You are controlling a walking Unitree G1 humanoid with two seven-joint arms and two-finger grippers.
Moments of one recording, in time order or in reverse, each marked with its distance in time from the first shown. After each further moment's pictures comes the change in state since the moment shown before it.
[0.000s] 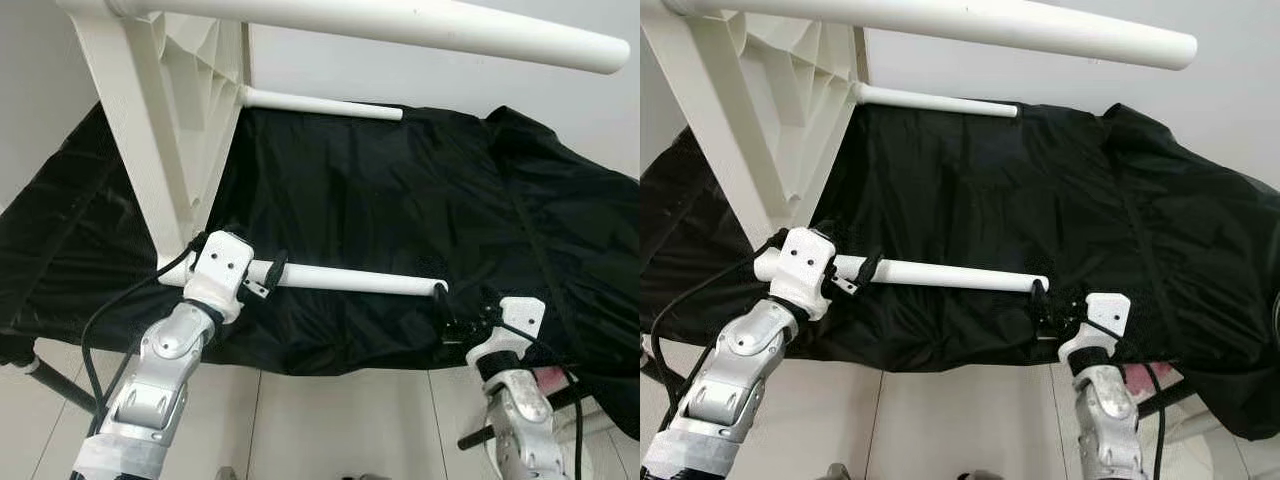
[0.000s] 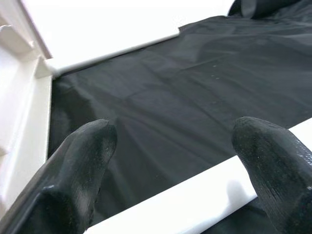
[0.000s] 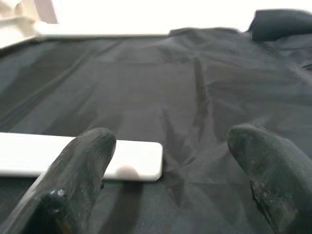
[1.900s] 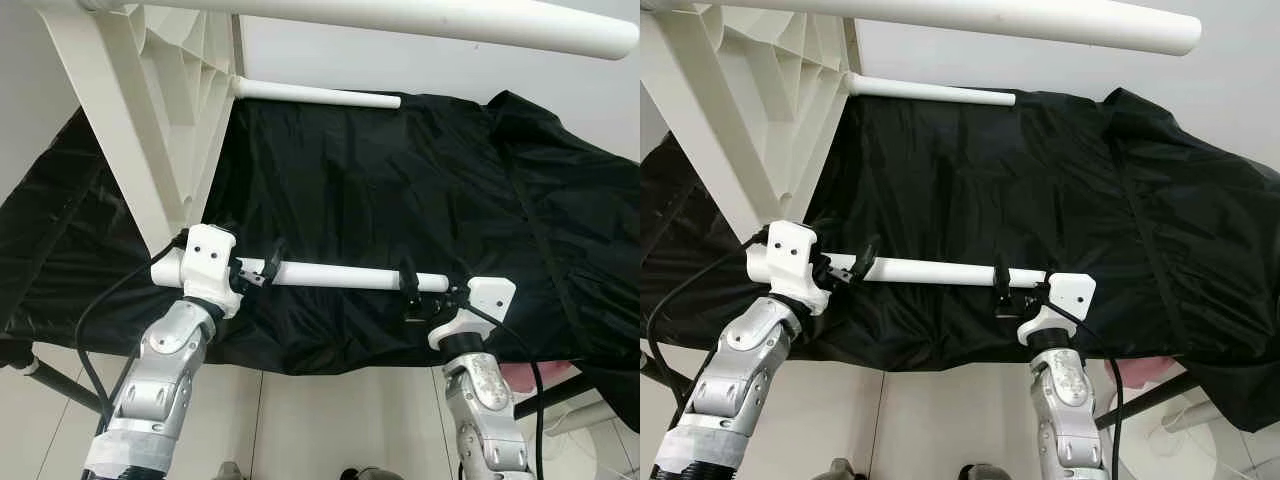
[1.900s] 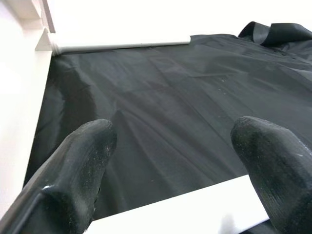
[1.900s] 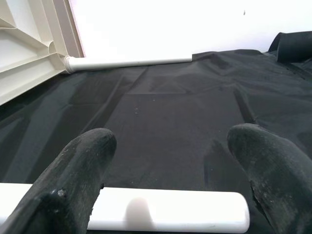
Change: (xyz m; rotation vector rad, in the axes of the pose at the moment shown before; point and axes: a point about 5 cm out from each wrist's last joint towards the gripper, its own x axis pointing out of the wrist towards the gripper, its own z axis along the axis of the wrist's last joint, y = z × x) left arm 0.002 0.010 -0.003 -0.220 -0.046 0.055; right arm 0.007 0.056 0.029 0.062 -0.085 0.054
